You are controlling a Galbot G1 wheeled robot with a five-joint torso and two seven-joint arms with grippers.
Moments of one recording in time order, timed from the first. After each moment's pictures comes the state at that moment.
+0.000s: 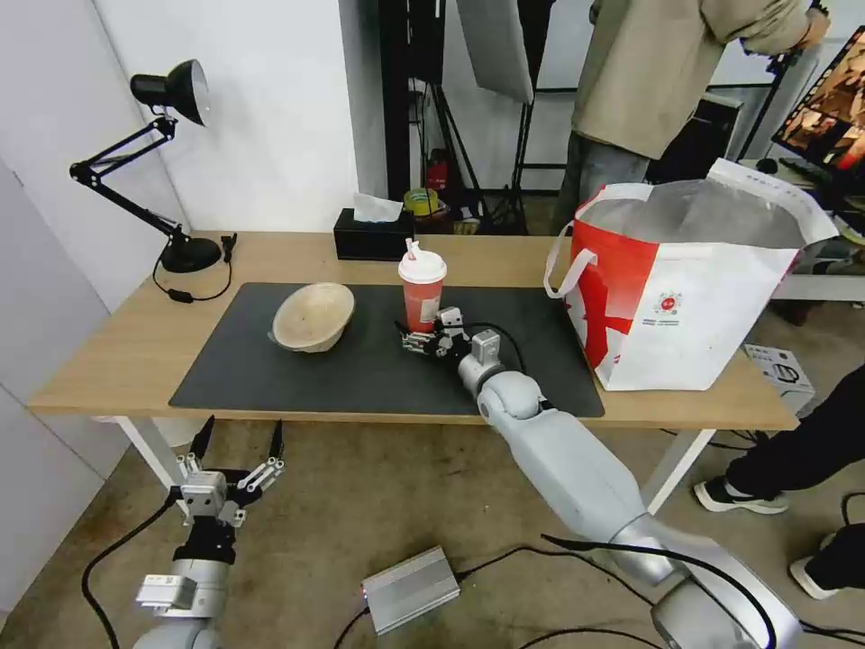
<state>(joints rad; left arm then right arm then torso) 1.62 -1.54 -0.79 -1.99 -0.13 -0.34 0.25 -0.47 1.40 -0.14 1.06 0.49 0.04 -0.12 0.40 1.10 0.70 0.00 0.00</state>
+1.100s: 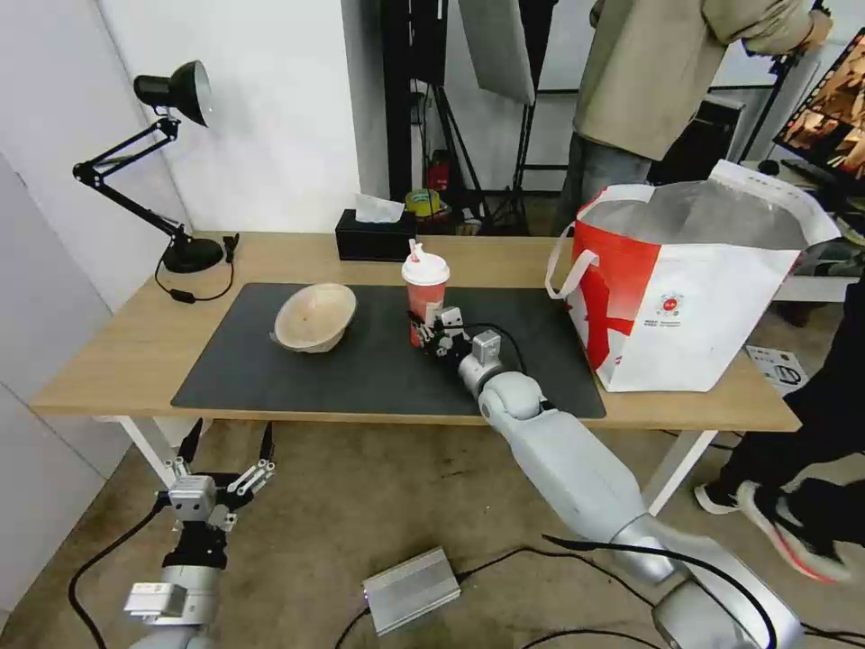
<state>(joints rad) 1.65 -1.56 -0.81 -2.02 -0.14 -0.35 0.25 -0.49 1.36 -0.14 1.11 0.49 0.03 -0.13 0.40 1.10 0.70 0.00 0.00</state>
